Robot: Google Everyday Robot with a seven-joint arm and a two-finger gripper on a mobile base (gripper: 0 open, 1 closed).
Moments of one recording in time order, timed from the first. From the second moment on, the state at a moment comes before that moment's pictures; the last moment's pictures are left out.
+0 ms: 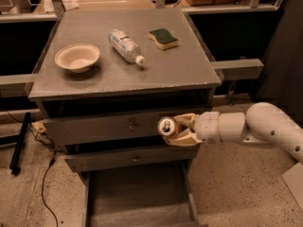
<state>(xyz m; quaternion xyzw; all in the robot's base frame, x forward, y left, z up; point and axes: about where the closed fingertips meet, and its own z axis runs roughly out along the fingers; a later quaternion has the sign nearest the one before) 0.544 -0.083 0.711 -0.54 0.65 0.26 0.47</state>
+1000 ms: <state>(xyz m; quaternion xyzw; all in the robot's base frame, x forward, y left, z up) 0.549 -0.095 0.788 -0.55 0.64 0.21 0.50</state>
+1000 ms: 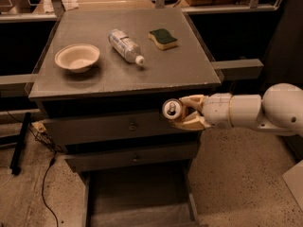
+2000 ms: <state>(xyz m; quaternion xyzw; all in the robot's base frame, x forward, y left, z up) 0.569 -0.116 0.857 -0.55 0.63 0.18 0.51</state>
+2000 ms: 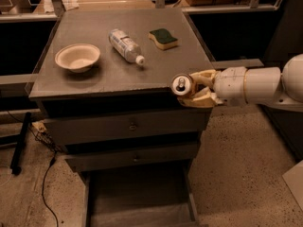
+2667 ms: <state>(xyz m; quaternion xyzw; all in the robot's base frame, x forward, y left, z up) 0.585 -0.125 0.873 -0.54 0.63 0.18 0.52</state>
